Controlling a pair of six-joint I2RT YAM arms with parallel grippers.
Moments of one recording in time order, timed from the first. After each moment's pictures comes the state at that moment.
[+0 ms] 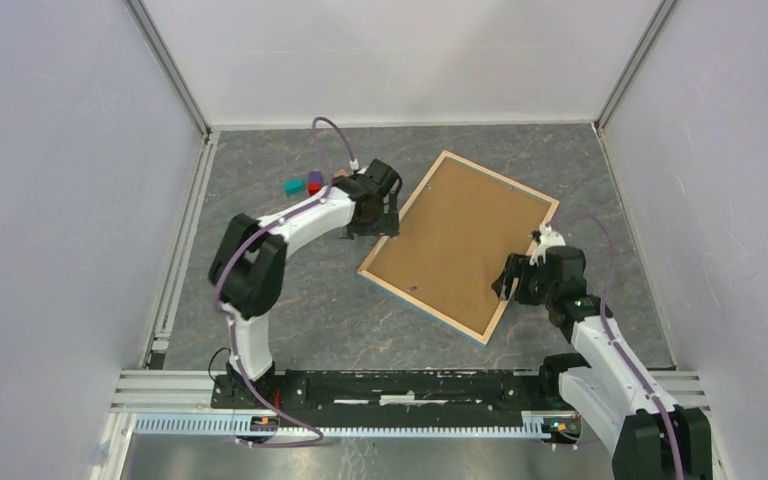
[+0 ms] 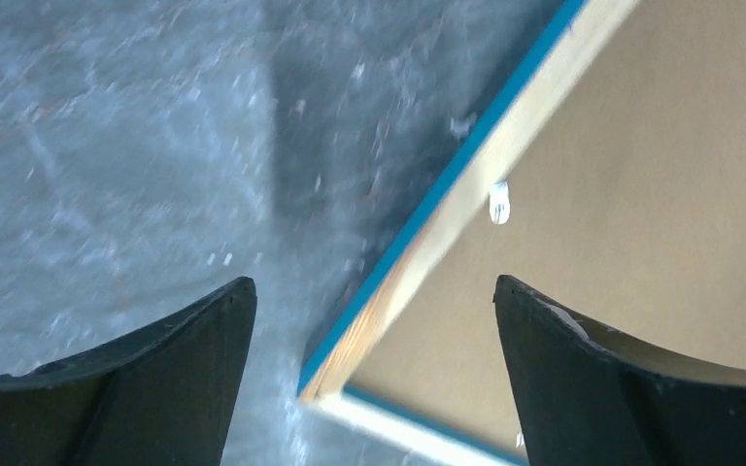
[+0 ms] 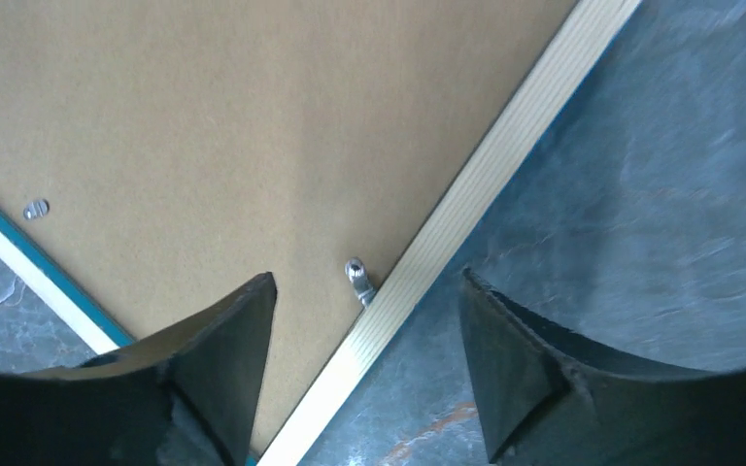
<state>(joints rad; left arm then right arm) -0.63 2.00 1.52 -0.69 -0.25 -0.62 0.11 0.80 0.28 -0.25 -0.22 0.30</state>
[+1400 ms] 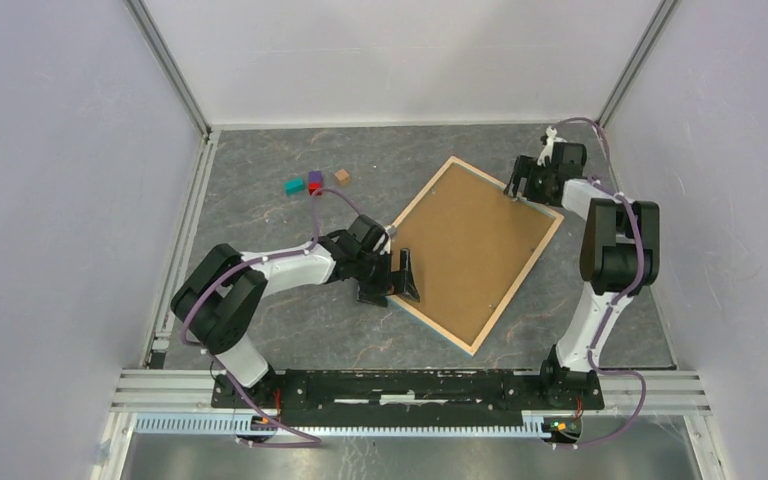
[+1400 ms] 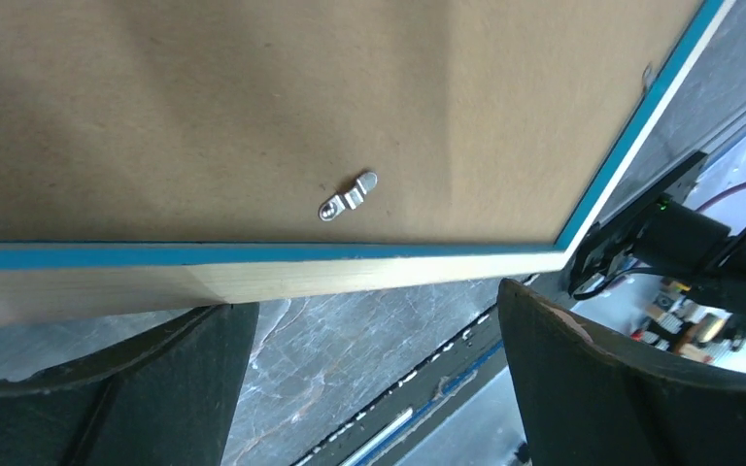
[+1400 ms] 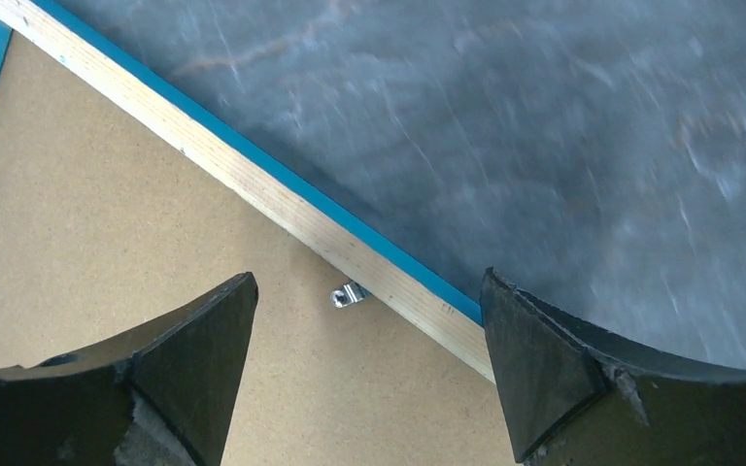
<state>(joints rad) -0.73 1.65 0.87 -0.22 0.39 -0.72 -0.09 2.01 1.33 -0.12 -0.24 0.15</state>
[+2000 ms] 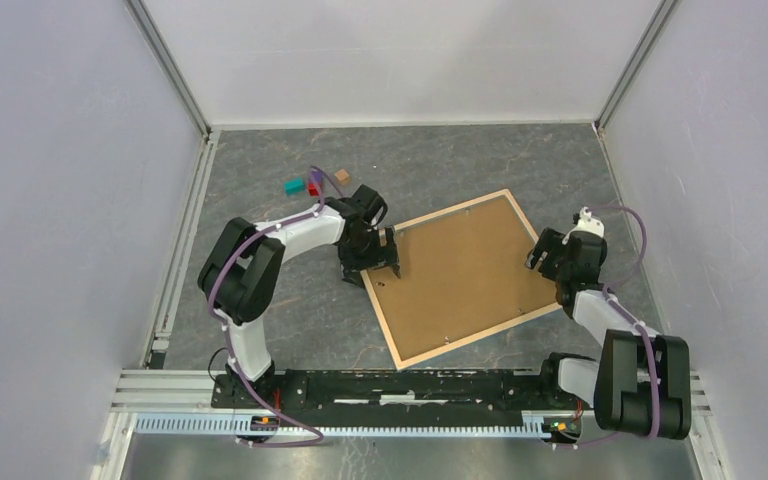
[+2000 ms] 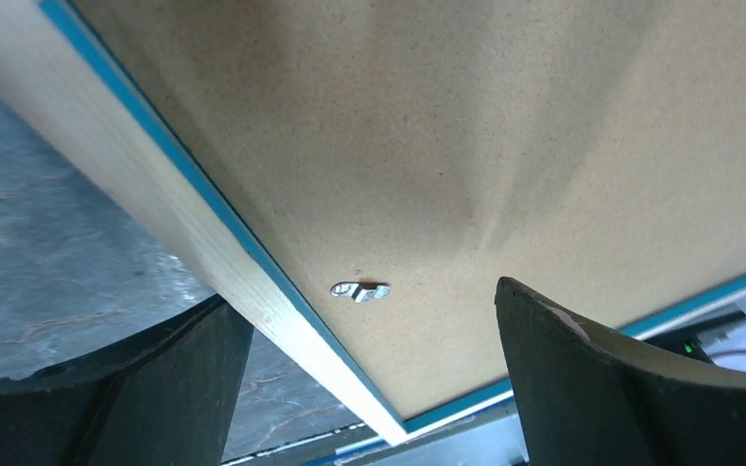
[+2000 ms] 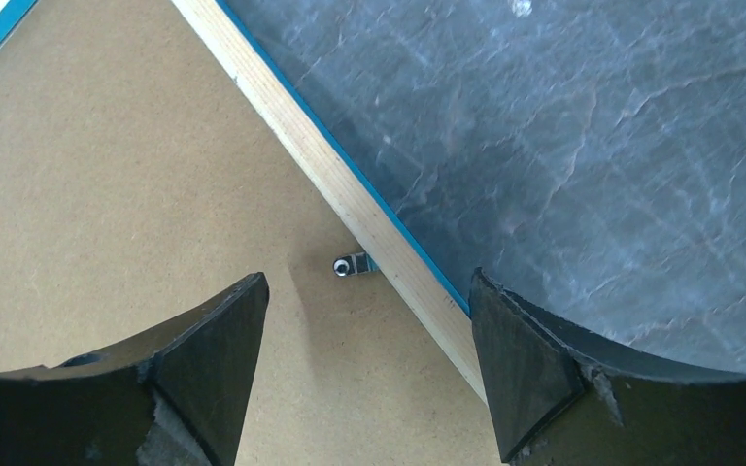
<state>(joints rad) -0.60 1.86 1.20 -0.66 0.27 -0.75 -0.13 1.20 0.35 0.19 -0.01 0.28</state>
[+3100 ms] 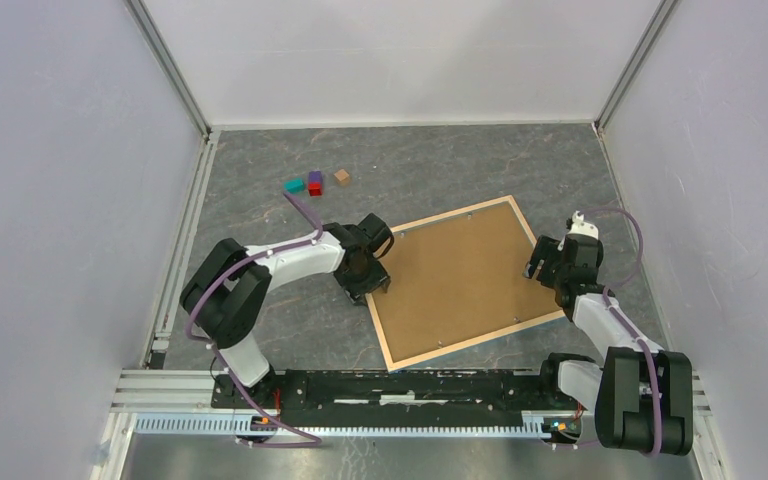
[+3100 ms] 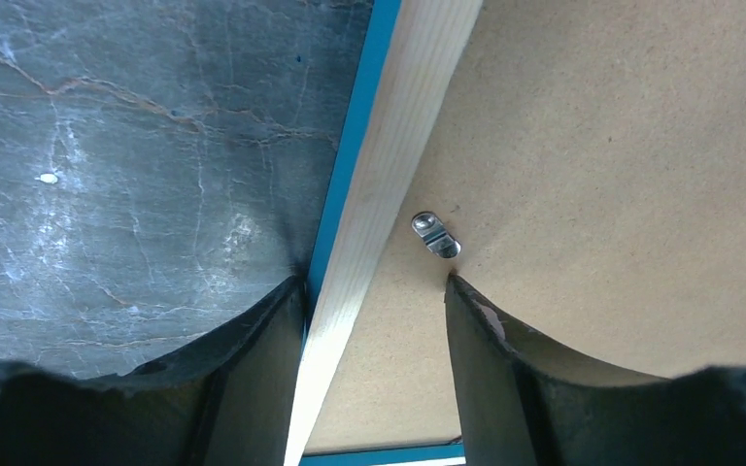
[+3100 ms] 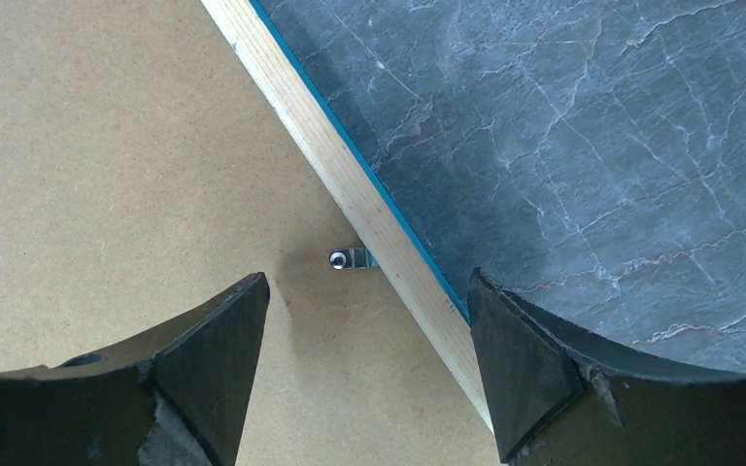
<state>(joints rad) -0.75 1.70 1.03 -0.69 -0.05 -1.32 -0.10 1.09 0.35 0.00 0.03 0.26</state>
